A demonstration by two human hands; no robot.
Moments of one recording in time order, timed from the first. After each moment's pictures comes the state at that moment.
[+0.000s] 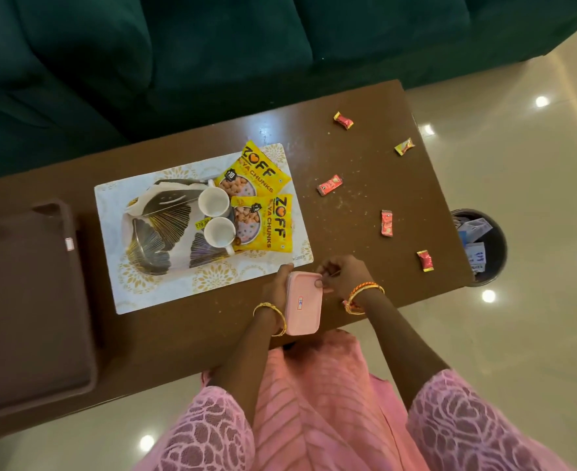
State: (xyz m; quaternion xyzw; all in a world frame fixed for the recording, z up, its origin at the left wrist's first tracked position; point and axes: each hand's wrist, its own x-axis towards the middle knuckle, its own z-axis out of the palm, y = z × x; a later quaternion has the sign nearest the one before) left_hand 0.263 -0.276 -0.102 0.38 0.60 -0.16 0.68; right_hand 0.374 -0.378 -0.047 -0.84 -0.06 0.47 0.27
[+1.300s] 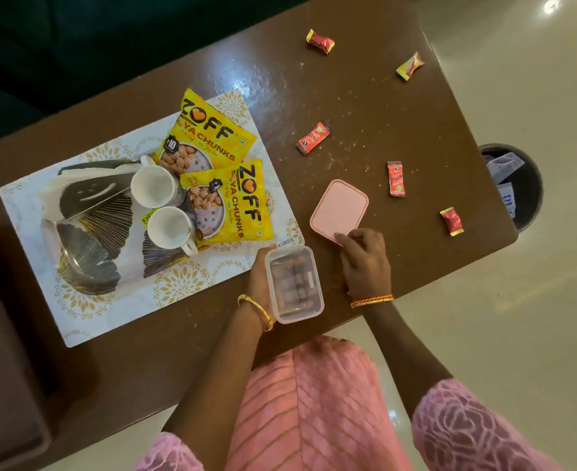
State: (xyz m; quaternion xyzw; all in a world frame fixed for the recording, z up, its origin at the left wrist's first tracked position) left_hand 0.274 -0.270 -0.203 0.19 0.53 -0.24 0.79; right_hand 0.363 -0.424 -0.170 -0.94 -0.20 0.05 0.26
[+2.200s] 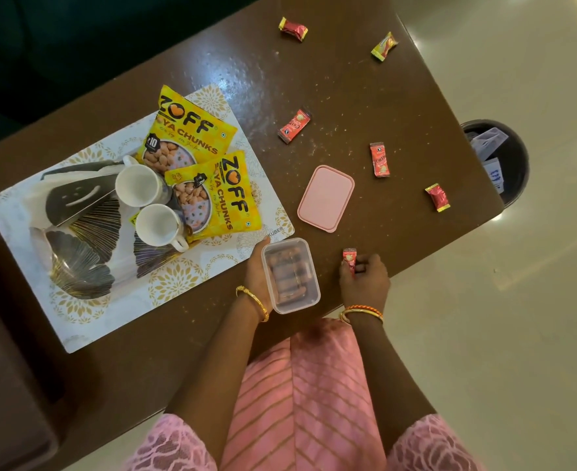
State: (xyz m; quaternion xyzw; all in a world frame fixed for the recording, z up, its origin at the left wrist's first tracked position) left_hand 0.278 -0.275 -0.187 0.17 0.53 -0.26 0.79; right_hand 0.311 -0.437 -0.179 -0.90 0.24 0.17 0.32
